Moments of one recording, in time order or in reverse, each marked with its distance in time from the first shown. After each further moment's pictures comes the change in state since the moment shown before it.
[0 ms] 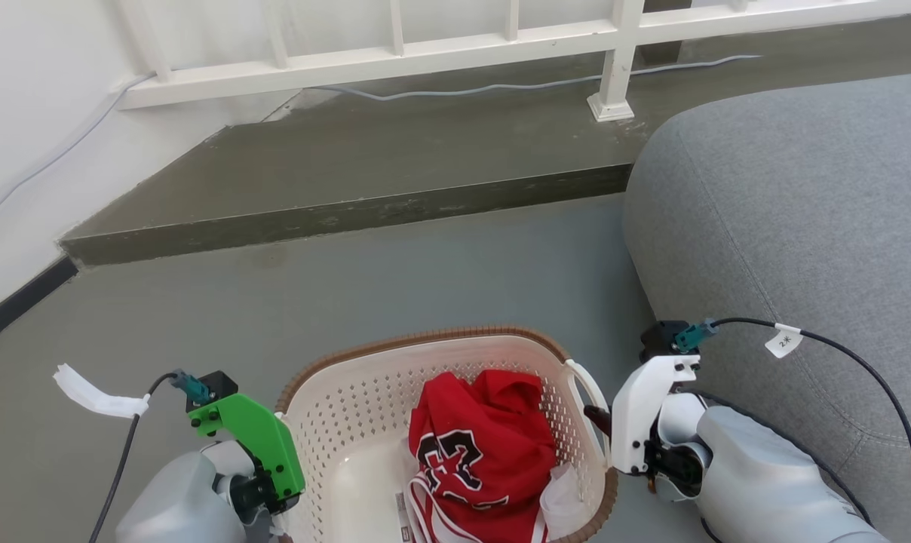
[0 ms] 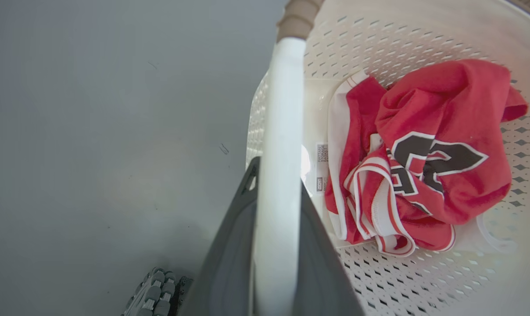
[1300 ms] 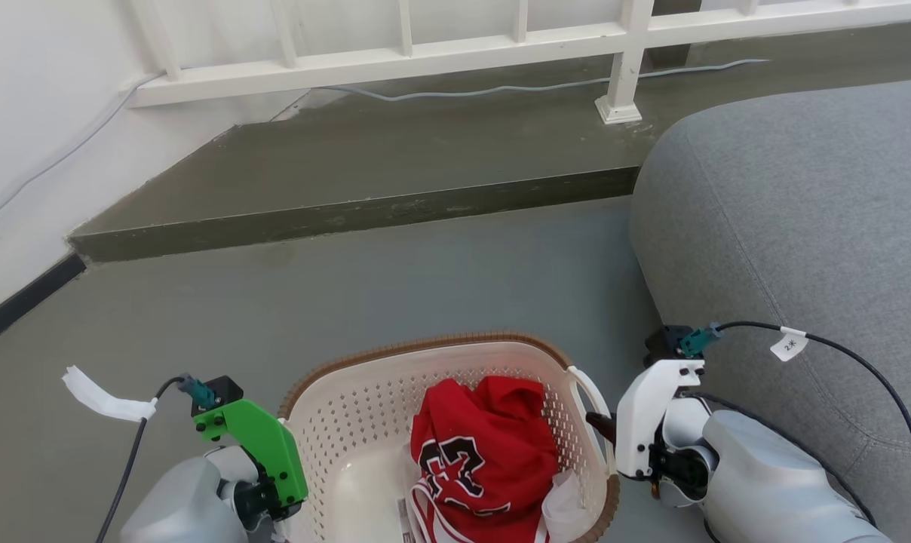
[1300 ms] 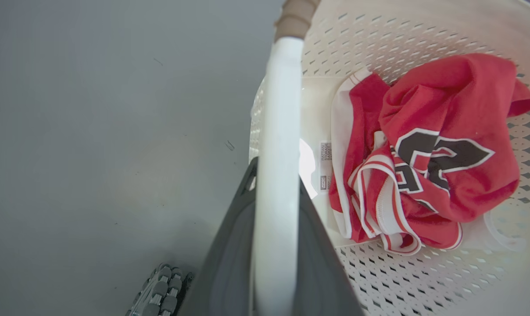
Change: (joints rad) left arm 0.011 0.000 -0.040 -0.002 -0.008 0.002 -0.003; right arm 0.012 -0.022 0.042 -0.025 0.072 0.000 0.022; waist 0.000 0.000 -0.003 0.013
